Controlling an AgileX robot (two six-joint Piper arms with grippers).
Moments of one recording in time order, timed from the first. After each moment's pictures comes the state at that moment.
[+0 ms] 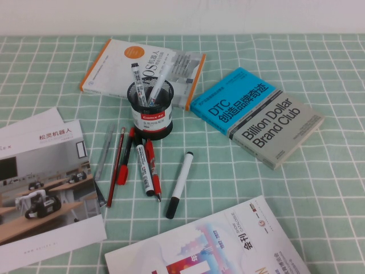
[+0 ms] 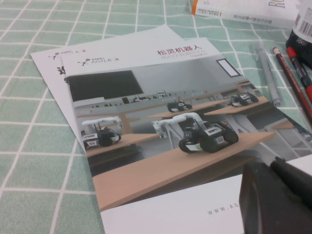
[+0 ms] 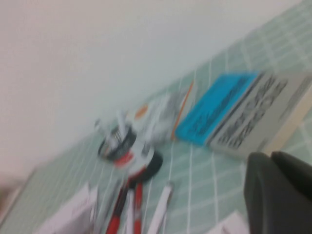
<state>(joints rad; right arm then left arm) 0.13 0.04 -0.07 0.81 0.22 -0.10 -0.07 -0.01 0.02 -0.04 0.38 0.00</state>
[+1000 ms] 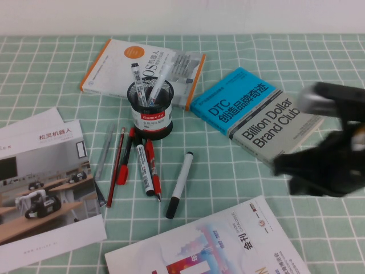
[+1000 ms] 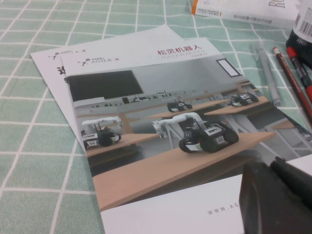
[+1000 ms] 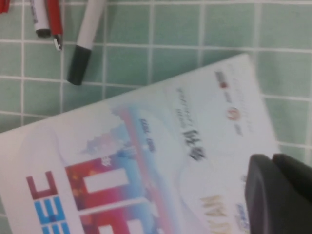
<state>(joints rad) 0.52 1.28 -1.03 0.12 0.94 0.41 -0.07 -0.01 0.02 -0.04 0.38 0.00</state>
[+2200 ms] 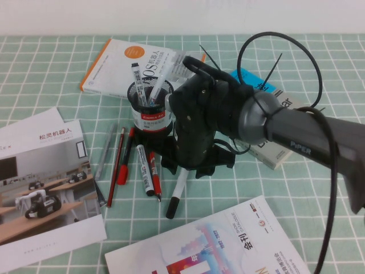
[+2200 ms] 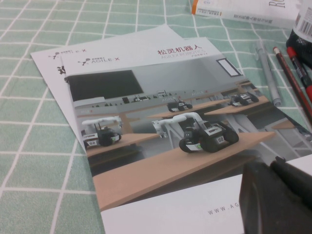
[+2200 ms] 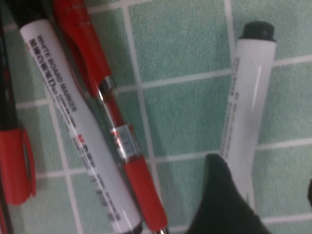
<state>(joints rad) 0.78 2.13 -1.79 -0.14 1.02 0.99 -0.07 -0.01 0.02 -0.04 0.38 0.00</state>
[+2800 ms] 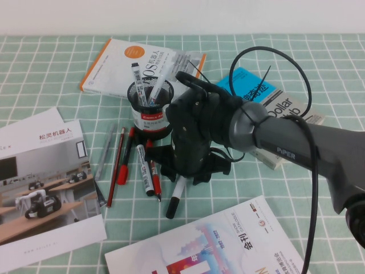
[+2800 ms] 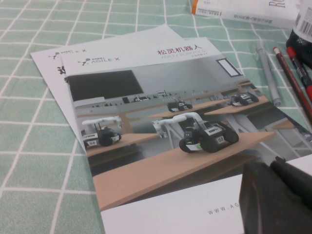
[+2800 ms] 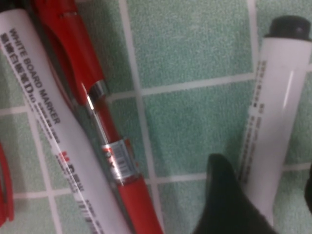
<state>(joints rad) 0.78 2.19 -1.79 -0.13 0.98 0.98 -0.07 -0.01 0.02 -0.04 0.38 0.00</state>
